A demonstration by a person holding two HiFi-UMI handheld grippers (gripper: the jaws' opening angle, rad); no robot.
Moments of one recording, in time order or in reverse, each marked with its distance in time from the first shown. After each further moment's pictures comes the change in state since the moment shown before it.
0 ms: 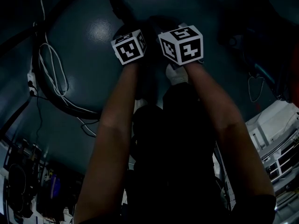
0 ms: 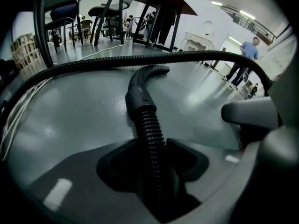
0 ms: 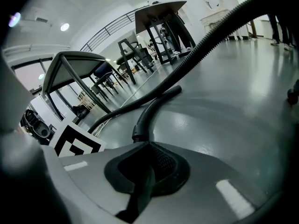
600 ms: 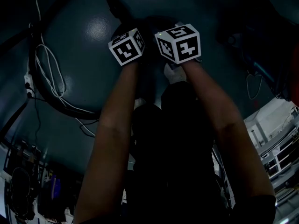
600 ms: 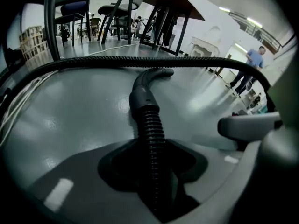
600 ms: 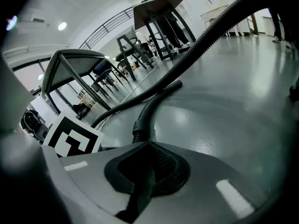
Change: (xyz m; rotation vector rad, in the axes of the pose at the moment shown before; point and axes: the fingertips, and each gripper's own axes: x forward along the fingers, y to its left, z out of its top) left arm -0.001 0.002 0.001 -0.081 -0.013 0.019; right arm 0.007 0.001 -0.010 0.008 0.044 0.007
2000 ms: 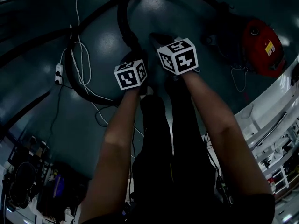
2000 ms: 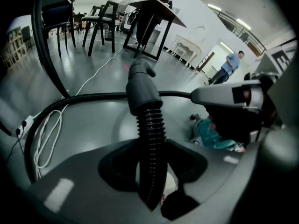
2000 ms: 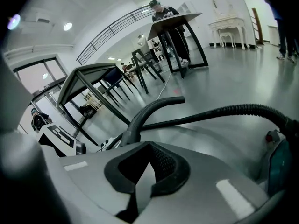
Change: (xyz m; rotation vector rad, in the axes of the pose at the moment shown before) left arm -0.272 -0.052 0.065 0.097 0.111 -0.169; right arm -0.184 0.143 0.136 -0.040 -0.009 0.018
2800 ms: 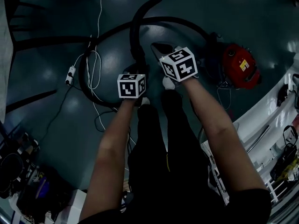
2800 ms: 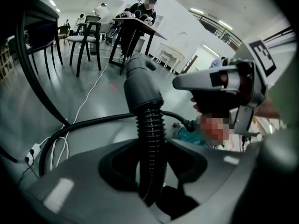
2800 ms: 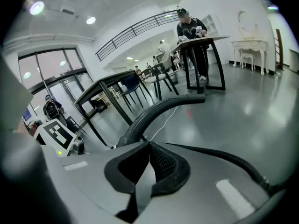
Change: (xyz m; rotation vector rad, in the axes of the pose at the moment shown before) left arm -0.160 -0.064 0.076 0.138 -0.071 -0.102; right arm -0.115 0.092 0.133 -0.219 -0.053 0.059
